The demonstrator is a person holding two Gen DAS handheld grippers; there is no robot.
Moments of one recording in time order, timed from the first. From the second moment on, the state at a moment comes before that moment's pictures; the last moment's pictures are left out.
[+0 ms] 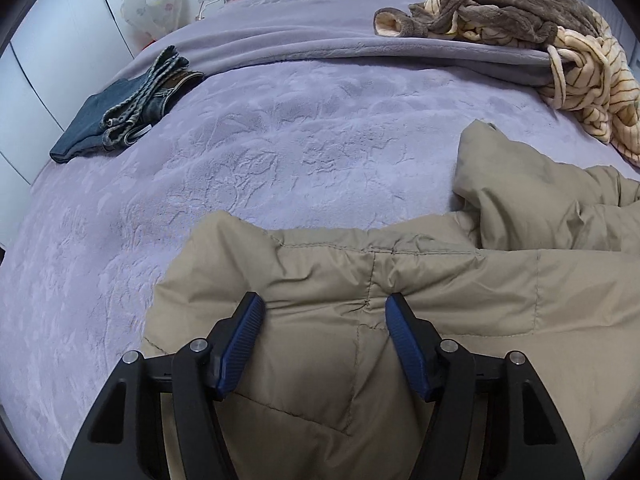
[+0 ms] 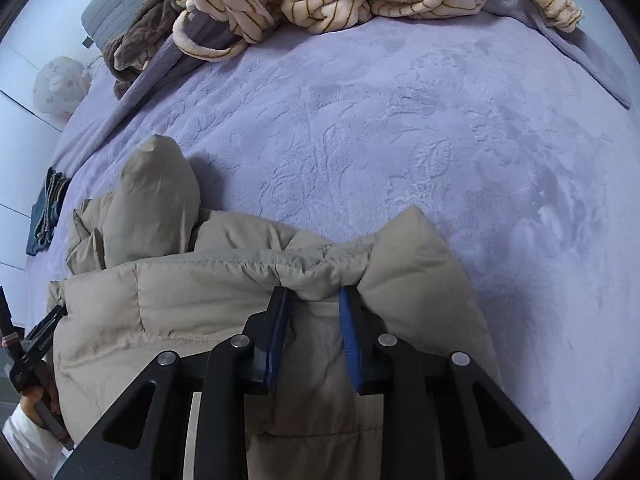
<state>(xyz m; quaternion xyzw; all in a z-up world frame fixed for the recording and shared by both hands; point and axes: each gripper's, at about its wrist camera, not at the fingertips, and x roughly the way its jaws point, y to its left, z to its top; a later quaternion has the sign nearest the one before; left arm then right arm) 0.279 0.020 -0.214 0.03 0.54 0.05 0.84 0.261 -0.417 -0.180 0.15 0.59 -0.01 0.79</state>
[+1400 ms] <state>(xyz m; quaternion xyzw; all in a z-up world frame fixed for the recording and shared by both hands) 0.256 0.117 -0.186 -0.05 0.54 0.13 0.83 0.229 -0.464 -0.158 0.34 0.52 -0.02 0.78</state>
